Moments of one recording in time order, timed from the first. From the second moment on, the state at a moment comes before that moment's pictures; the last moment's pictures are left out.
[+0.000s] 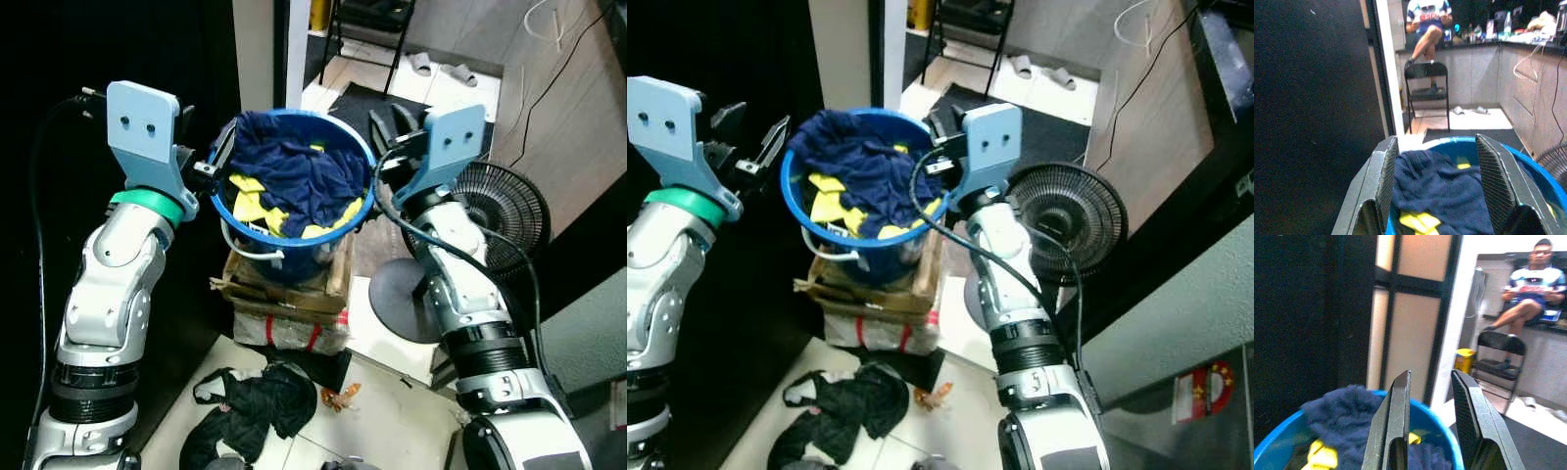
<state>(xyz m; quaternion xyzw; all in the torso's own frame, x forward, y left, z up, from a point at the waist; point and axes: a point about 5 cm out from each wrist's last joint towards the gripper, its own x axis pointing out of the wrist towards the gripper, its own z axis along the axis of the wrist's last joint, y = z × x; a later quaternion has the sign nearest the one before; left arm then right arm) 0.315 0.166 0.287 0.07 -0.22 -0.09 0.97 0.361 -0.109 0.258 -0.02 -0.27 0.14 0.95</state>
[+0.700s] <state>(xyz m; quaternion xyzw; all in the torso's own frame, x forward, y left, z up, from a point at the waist) 0.313 0.144 0.285 0.07 -0.22 -0.13 0.96 0.360 -0.102 0.257 -0.02 -0.27 0.15 0.95</state>
